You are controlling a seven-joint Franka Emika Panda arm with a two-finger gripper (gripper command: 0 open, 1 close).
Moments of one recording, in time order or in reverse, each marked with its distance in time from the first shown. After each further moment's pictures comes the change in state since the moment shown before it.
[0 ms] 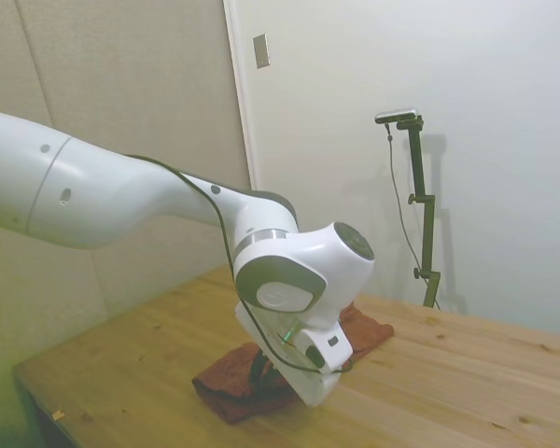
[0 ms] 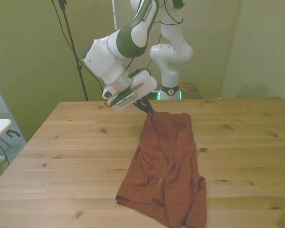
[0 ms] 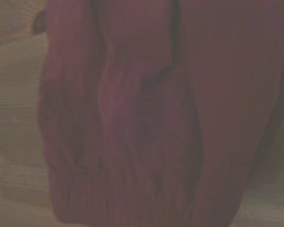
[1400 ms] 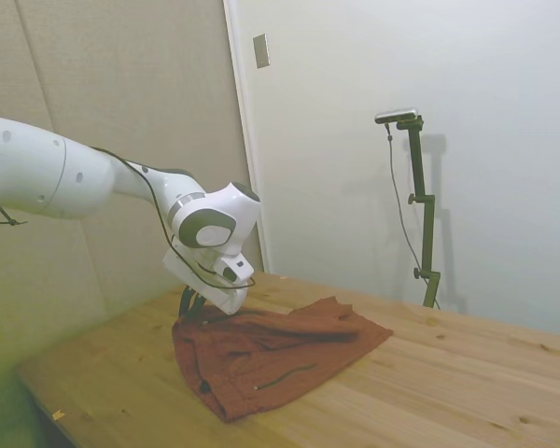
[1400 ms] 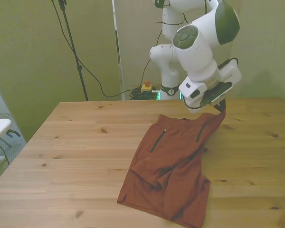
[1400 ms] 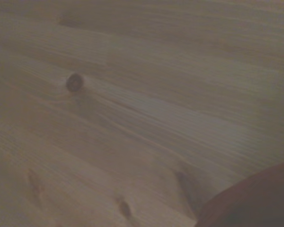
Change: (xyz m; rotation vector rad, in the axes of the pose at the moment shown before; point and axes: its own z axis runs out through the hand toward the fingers) arm -0.127 -0.232 0.130 -0.143 -0.093 -0.301
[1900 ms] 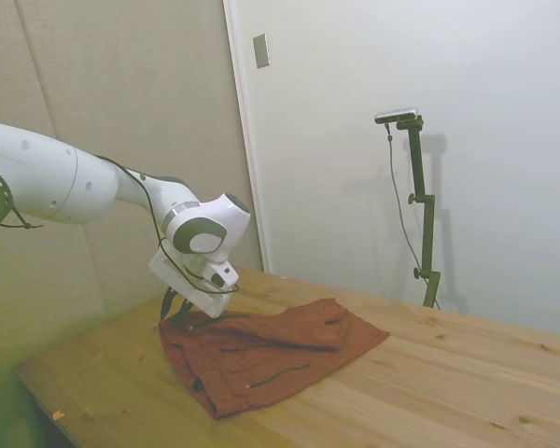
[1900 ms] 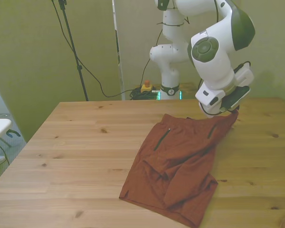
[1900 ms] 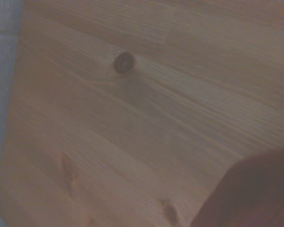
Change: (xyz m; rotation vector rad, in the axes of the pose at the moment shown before) arm -0.008 -0.028 0.039 -0.004 -0.091 -0.083
